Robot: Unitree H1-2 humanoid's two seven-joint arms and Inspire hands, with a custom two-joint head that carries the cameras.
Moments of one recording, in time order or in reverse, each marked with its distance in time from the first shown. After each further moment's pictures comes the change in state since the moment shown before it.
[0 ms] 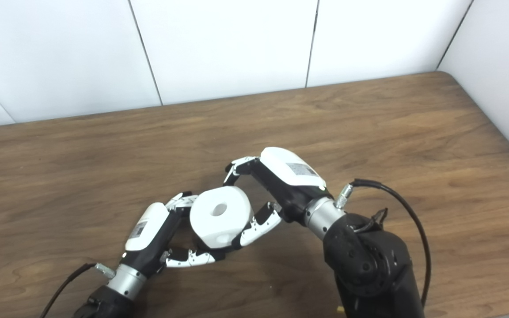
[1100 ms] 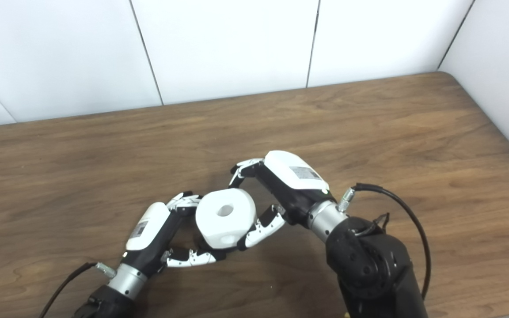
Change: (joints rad) left arm 0.000 0.000 -0.003 -0.008 0.001 0.007 -0.007; right arm 0.032 -0.037 0.000 0.033 0.020 -0.031 -0.070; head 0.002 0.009
